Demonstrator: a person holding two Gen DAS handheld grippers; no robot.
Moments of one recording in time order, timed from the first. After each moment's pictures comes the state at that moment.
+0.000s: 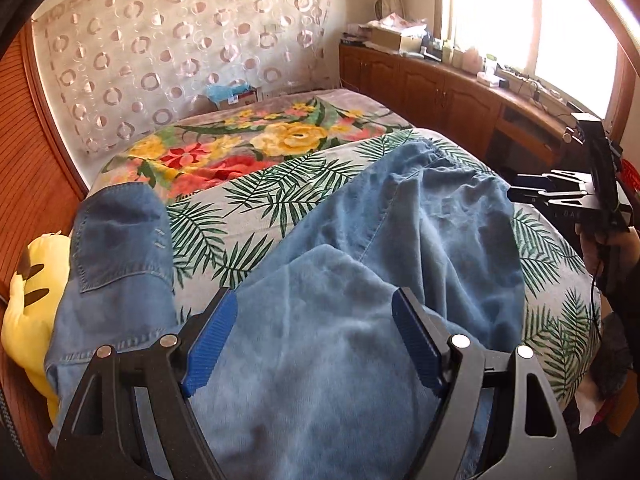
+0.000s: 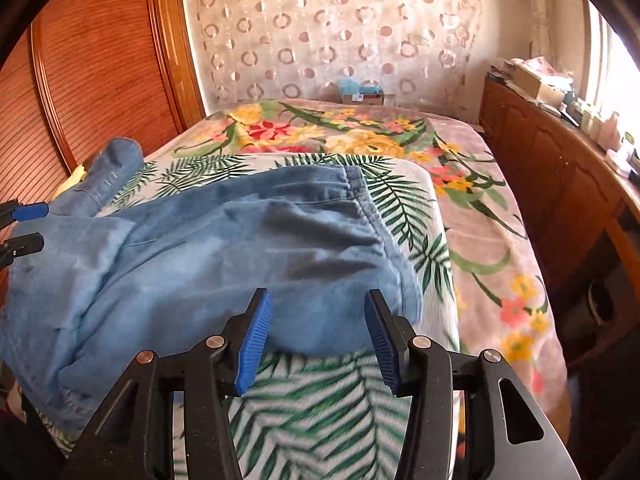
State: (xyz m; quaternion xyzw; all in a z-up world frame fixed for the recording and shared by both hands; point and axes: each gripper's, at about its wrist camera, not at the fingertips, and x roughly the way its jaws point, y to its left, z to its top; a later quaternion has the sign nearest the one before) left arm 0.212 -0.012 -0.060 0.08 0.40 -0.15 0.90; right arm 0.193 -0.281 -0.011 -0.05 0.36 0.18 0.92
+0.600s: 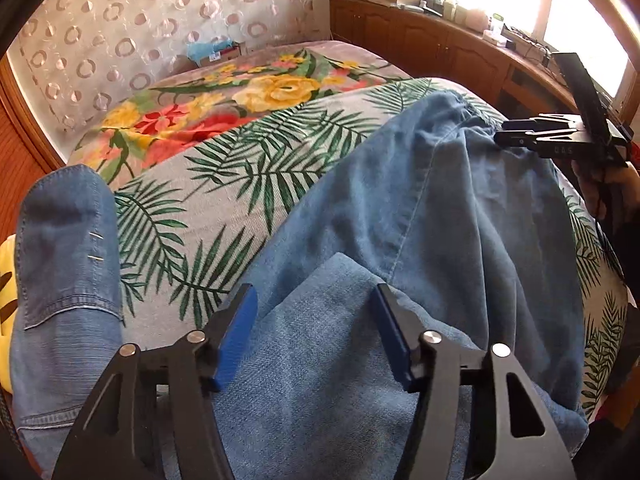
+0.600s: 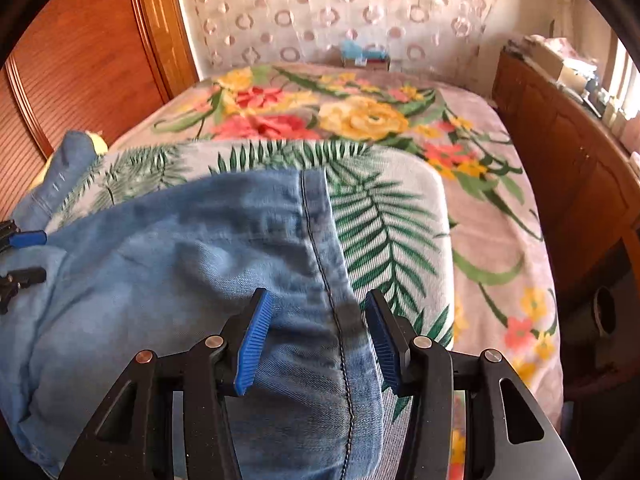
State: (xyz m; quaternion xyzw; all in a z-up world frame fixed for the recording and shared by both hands) left arm 0.281 -0.028 -0.115 0.10 0.48 -0.16 0.86; right arm 0.303 -0.275 -0.035 -0.07 0.42 0.18 0.89
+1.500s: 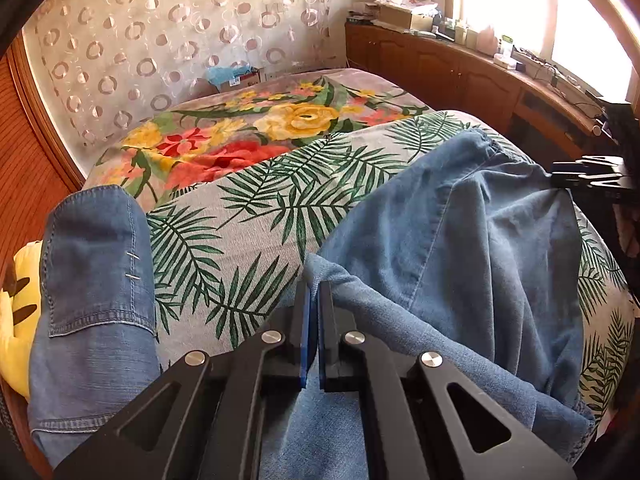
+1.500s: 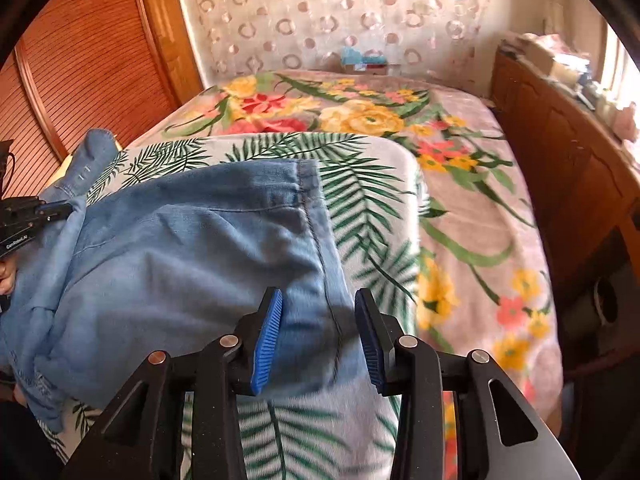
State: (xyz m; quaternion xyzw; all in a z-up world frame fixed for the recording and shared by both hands) left arm 0.282 -0.013 -0.099 0.10 0.43 -0.13 0.89; right arm 0.242 -0.313 -0.010 -0.05 0.40 0.18 0.90
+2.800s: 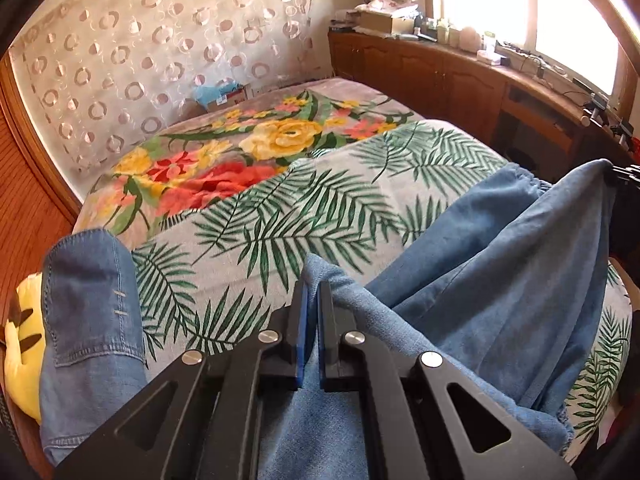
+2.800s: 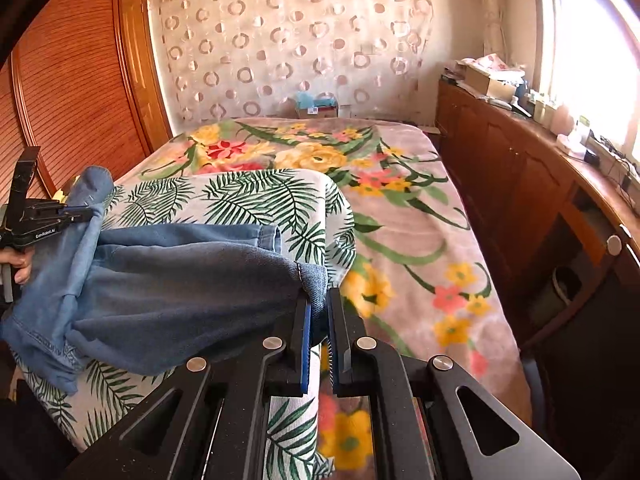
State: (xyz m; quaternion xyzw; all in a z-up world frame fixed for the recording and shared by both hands) left arm 0.280 -0.048 -0.087 0.12 0.41 -0.14 0.89; right arm 0.145 -0.365 0.009 -0.03 0.33 0.11 0.94
